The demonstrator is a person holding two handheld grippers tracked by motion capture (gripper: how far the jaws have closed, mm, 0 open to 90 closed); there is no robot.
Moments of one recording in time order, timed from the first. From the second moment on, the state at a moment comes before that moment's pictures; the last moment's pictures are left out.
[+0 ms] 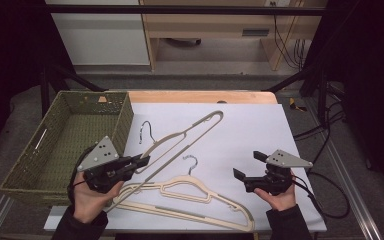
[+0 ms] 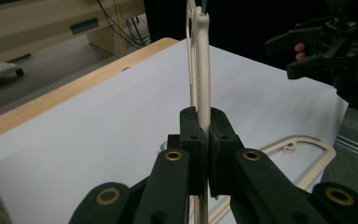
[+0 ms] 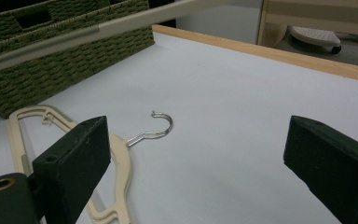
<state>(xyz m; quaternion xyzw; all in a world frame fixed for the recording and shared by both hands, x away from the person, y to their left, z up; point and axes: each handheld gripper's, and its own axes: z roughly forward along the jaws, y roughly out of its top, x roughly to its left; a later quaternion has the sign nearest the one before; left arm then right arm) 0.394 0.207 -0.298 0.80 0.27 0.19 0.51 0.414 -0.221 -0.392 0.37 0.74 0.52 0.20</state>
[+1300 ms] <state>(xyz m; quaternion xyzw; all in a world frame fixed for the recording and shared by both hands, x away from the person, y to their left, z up) 0.476 0.361 -0.268 0.80 0.31 0.28 0.43 0.415 -0.222 -0.397 0.38 0.74 0.52 0.20</state>
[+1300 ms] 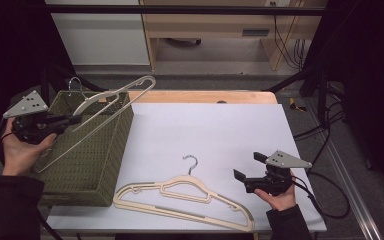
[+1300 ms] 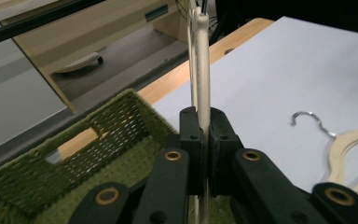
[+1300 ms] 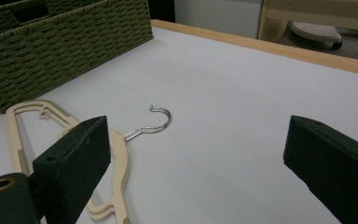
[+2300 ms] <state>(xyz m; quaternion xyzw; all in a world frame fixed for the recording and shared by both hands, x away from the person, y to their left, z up) 0.486 0.423 -0.335 0.79 0.38 0.28 0.38 0.417 -0.220 -0.400 0.37 0.75 0.51 0.20</state>
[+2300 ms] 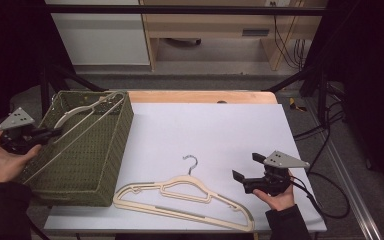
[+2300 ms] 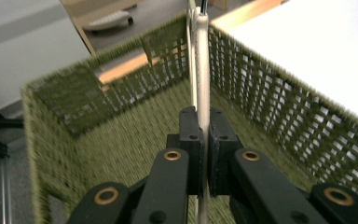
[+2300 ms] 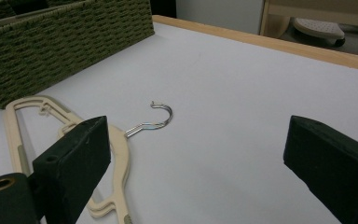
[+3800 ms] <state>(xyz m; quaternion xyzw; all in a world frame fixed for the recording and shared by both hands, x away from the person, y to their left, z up) 0.490 0.369 -0.407 0.89 0.35 0.16 0.24 0.415 -0.217 -0.401 0.37 0.75 0.51 0.19</state>
